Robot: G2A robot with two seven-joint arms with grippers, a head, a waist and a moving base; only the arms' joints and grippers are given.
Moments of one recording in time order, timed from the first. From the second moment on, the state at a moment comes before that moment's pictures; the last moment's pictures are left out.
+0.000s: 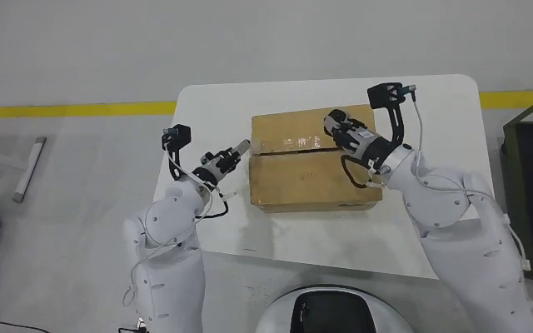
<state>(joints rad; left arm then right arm) 1.02 -1.57 -1.57 -1.93 0.98 0.22 -1.08 -1.01 -1.32 1.33 -1.91 -0.64 0.10 0.66</state>
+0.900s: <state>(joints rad) 1.05 -1.53 -1.51 -1.79 1.23 0.31 -1.04 -1.08 -1.30 1.33 -1.95 -0.70 0.09 0.63</state>
